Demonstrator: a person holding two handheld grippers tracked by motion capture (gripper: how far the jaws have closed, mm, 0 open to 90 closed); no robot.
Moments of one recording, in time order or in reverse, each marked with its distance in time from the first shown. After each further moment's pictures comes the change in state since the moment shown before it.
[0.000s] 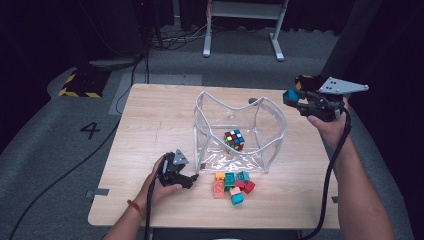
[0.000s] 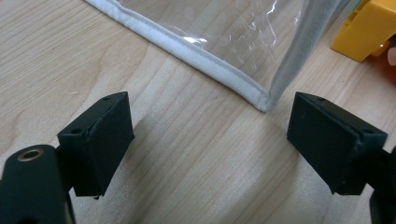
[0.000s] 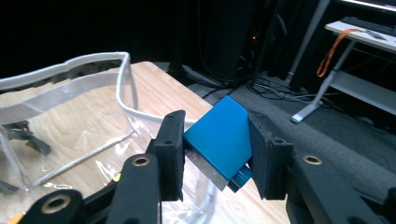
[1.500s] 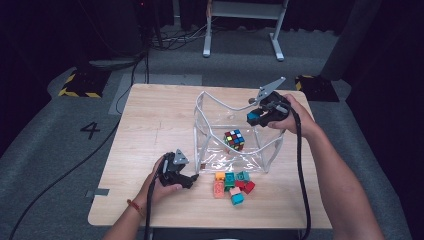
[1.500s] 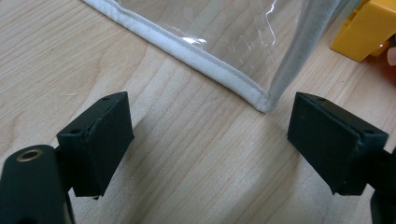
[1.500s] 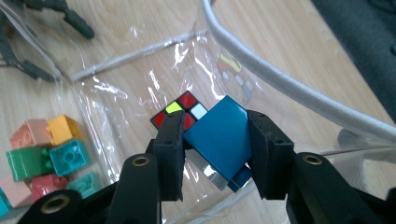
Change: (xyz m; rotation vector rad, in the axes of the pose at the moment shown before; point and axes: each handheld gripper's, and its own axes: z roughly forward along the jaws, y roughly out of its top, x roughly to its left) left arm 0.000 0.000 0.000 -0.002 0.005 0.000; right arm 0.041 0.007 0.118 0.540 0.286 -0.218
